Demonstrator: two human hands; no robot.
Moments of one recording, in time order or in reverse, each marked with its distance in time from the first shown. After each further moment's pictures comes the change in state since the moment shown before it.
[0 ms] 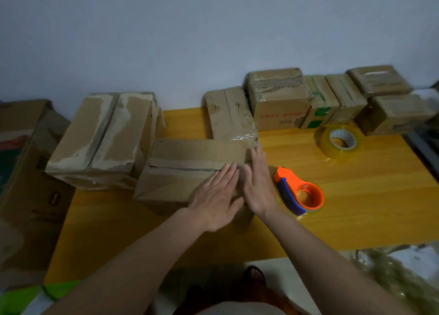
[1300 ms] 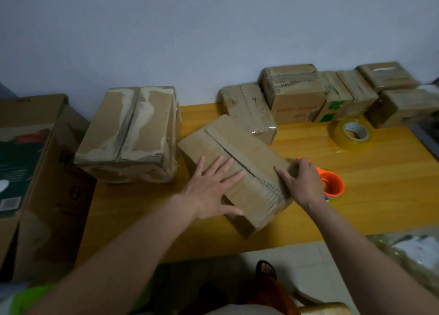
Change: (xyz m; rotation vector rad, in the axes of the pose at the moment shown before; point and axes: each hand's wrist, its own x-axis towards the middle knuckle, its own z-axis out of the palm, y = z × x) left_hand -0.052 -0.082 -0.004 0.206 -0.075 0.100; right_hand -0.021 0.005 -0.008 -0.275 0.126 0.304
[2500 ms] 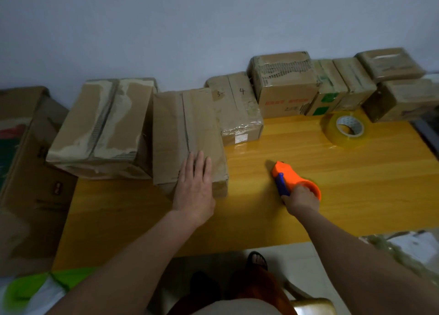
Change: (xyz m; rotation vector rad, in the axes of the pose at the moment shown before) left_hand 0.028 0.051 0.013 -0.074 0.220 -0.421; right_hand 0.036 0.096 0.028 -0.408 -0.305 0.278
